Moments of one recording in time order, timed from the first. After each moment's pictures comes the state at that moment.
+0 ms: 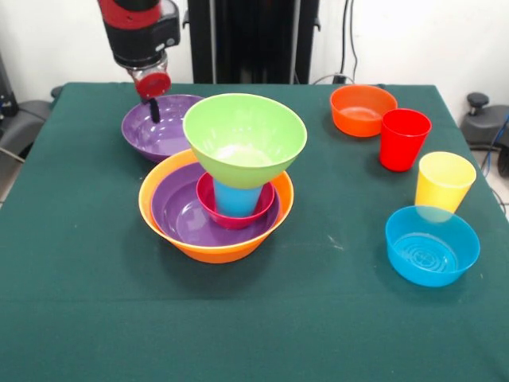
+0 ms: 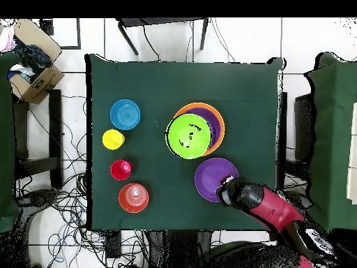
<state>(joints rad) -0.63 -0.49 -0.10 1.88 -0.12 0.31 2.29</state>
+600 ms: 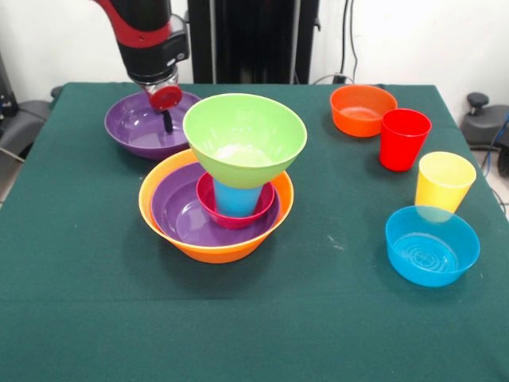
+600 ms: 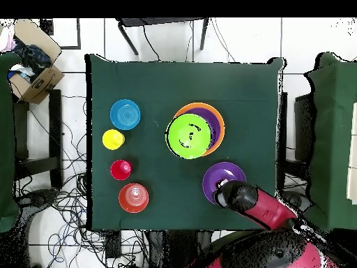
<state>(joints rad) -0.66 -0.42 -0.07 1.88 -0.14 0.28 2.29</state>
